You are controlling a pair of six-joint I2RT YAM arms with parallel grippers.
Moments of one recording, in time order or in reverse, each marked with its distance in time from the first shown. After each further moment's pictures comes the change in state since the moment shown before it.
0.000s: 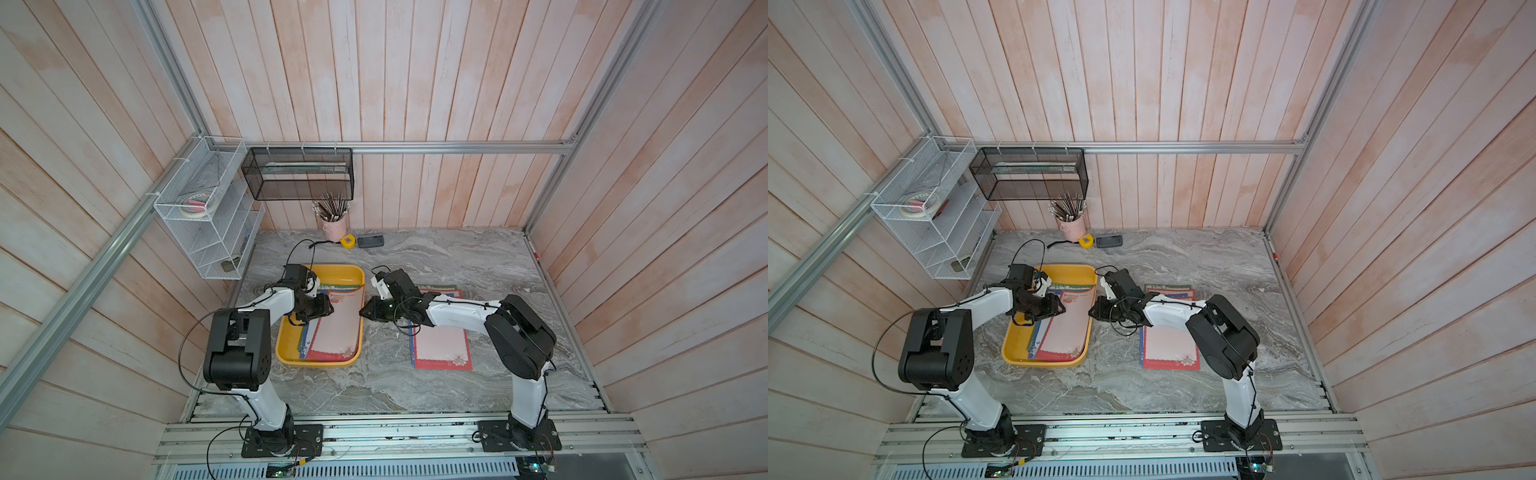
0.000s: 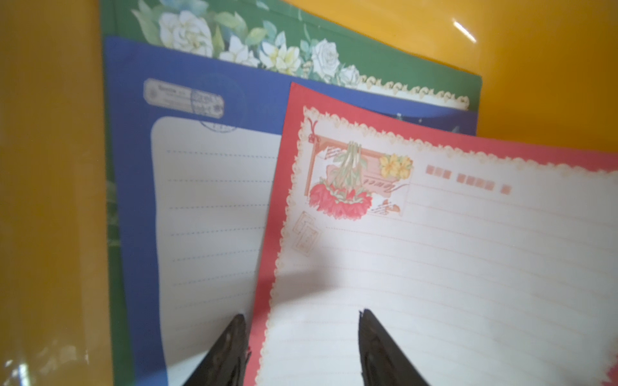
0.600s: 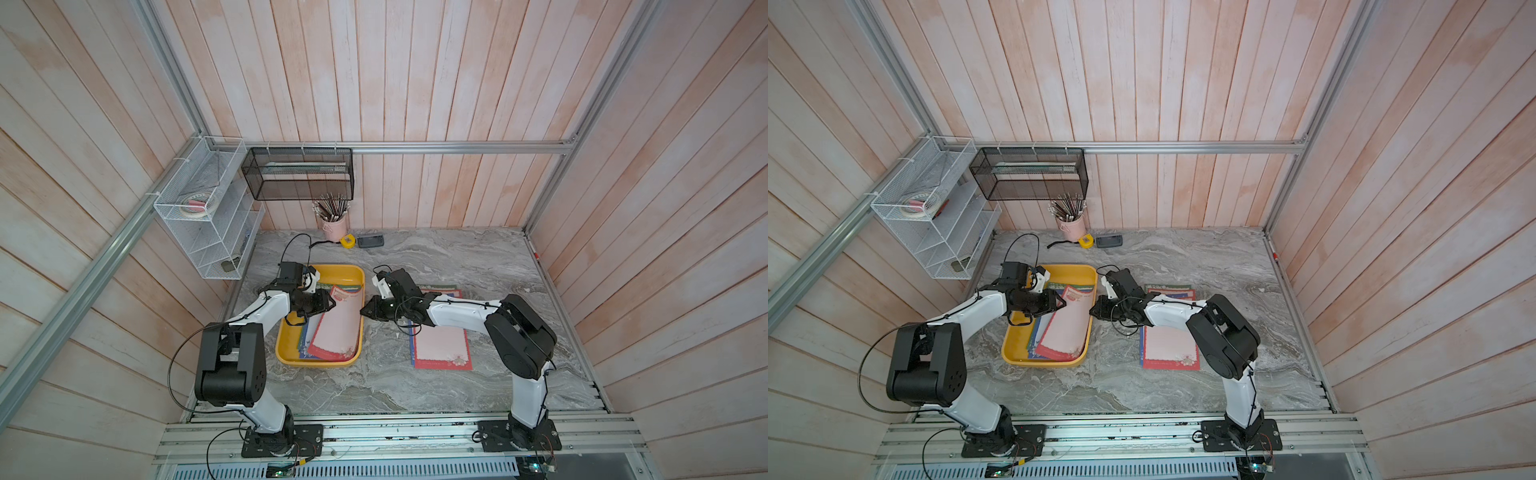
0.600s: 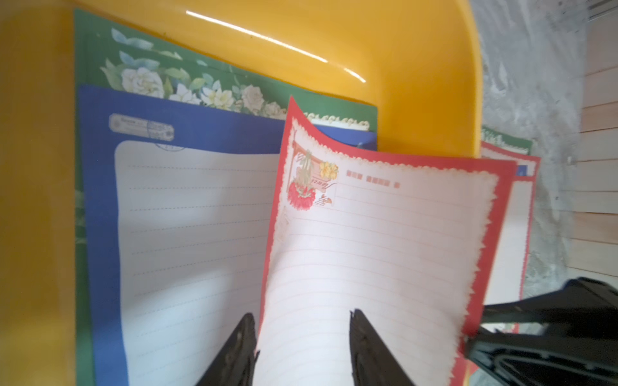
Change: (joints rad) left arm 0.008 -0.124 -0.033 0.035 0.128 -0.040; right arm -0.010 0.000 -0.010 0.022 -0.008 0.003
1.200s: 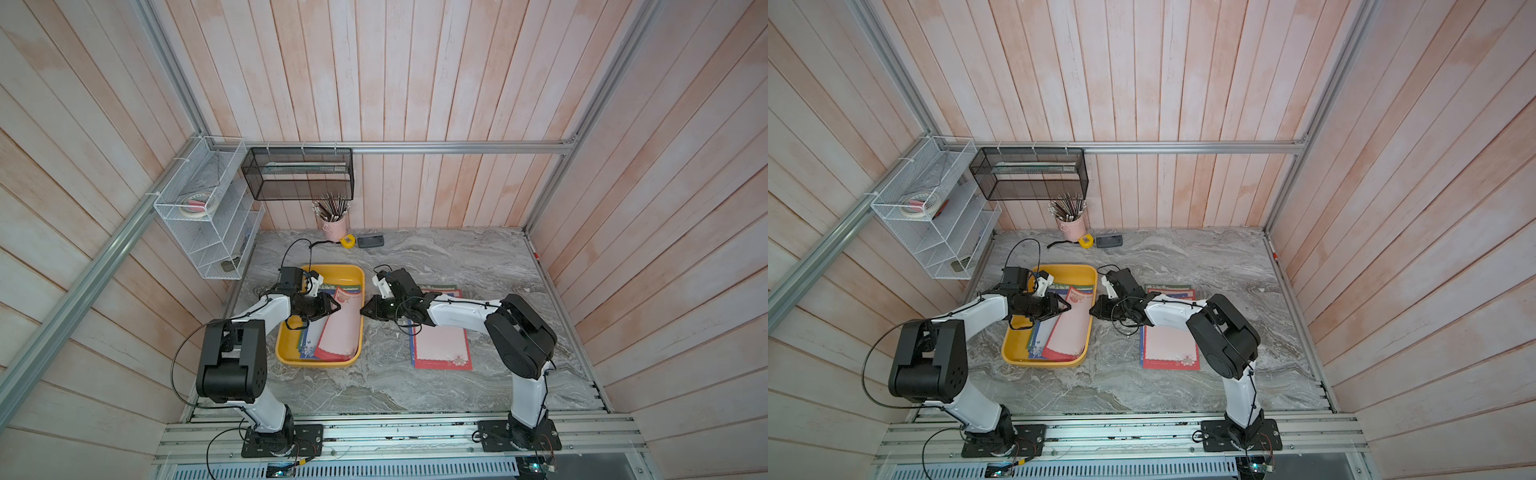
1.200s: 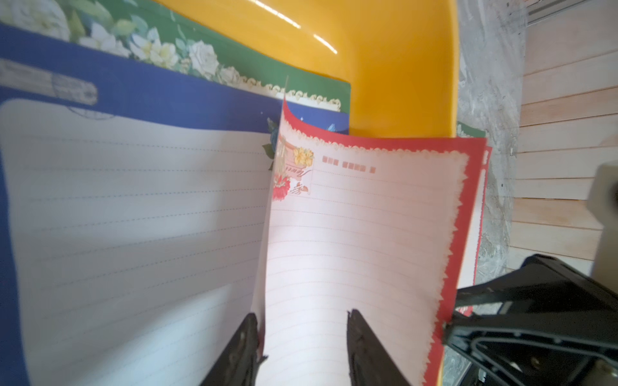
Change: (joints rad) left arm 0.007 0.048 -0.050 0.063 0.123 -0.026; right arm -0.003 0.000 -0.003 0.010 -0.013 0.008
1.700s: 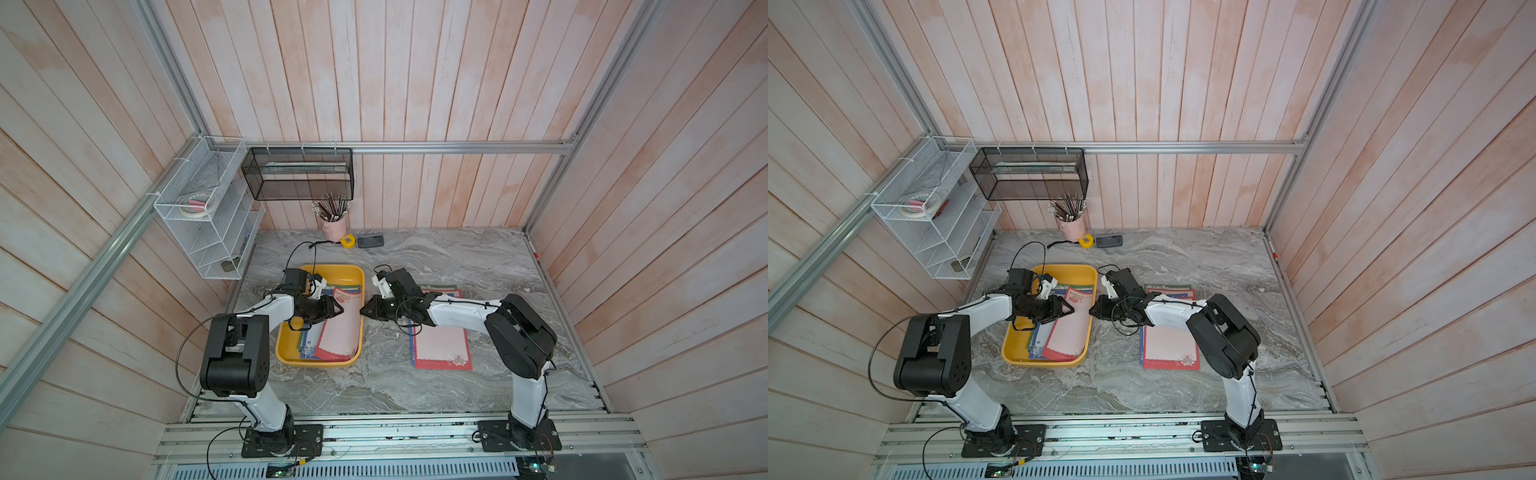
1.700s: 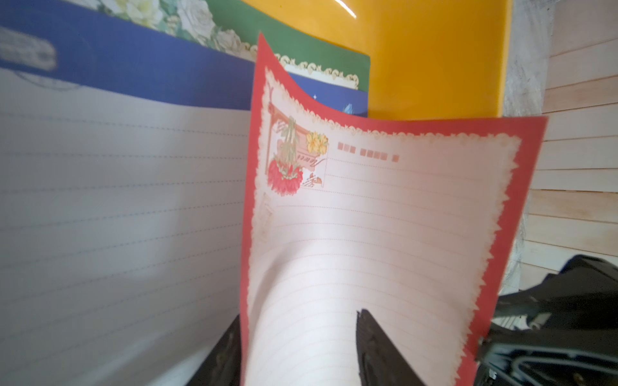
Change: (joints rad) left arm -0.025 0.031 0.000 -0.002 -0.024 0.016; right arm -0.002 0.000 -0.002 0.008 -0.009 0.000
